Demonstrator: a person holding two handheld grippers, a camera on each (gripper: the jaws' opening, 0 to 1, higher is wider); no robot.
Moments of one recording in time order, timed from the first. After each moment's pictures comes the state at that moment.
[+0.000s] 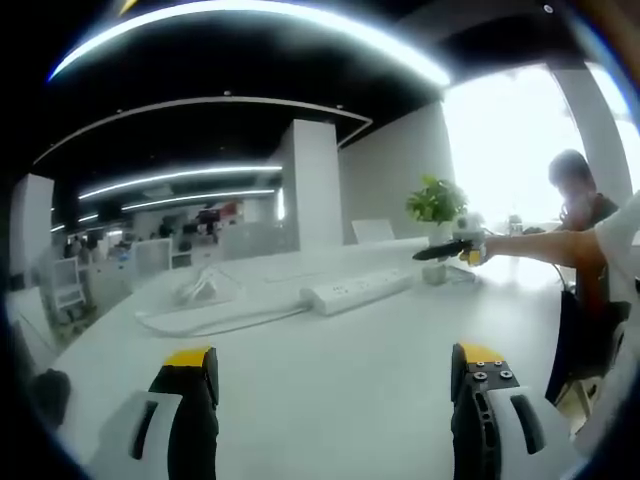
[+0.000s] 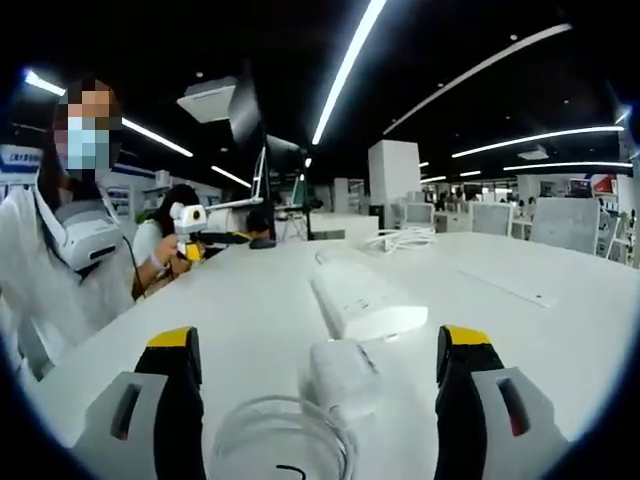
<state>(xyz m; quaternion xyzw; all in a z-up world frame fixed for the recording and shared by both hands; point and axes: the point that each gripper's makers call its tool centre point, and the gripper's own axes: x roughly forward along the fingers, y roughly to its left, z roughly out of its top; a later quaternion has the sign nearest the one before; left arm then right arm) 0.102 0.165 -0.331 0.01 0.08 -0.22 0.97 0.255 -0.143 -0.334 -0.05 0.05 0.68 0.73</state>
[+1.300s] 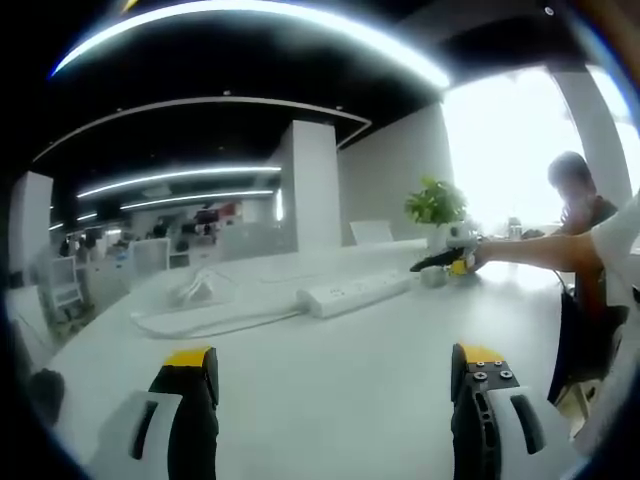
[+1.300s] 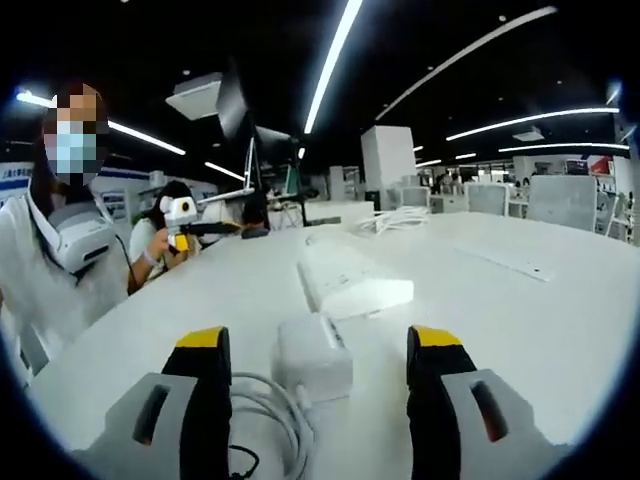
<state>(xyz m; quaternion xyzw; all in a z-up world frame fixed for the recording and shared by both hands) 0.106 0.158 -0.331 0.01 0.08 -0.23 0.97 0.274 -0.148 -0.353 -0.04 0.08 0.67 0.73</state>
